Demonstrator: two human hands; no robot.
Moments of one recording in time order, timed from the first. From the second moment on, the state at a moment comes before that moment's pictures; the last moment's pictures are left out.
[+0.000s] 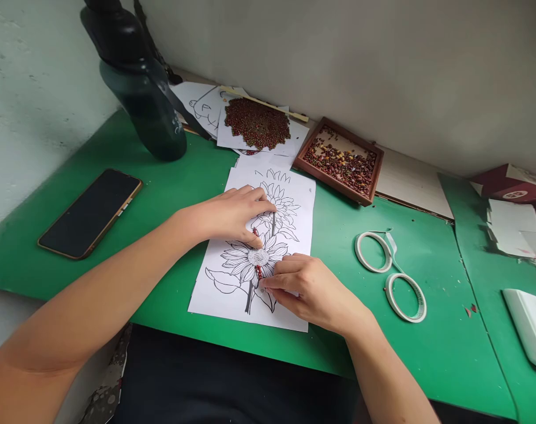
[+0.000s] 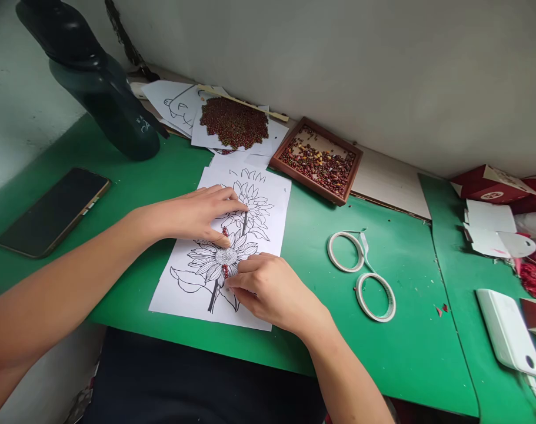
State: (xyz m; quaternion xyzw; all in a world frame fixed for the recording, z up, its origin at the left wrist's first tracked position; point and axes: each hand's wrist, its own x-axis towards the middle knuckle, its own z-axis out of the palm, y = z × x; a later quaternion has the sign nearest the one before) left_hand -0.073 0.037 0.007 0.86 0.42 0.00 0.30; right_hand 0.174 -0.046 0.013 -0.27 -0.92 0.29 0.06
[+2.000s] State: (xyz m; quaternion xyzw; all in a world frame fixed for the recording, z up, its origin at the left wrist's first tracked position) left_hand -0.072 0.035 0.009 0.86 0.42 -0.01 0.28; right_hand 0.172 -0.038 0.005 -0.30 -0.84 0.45 0.10
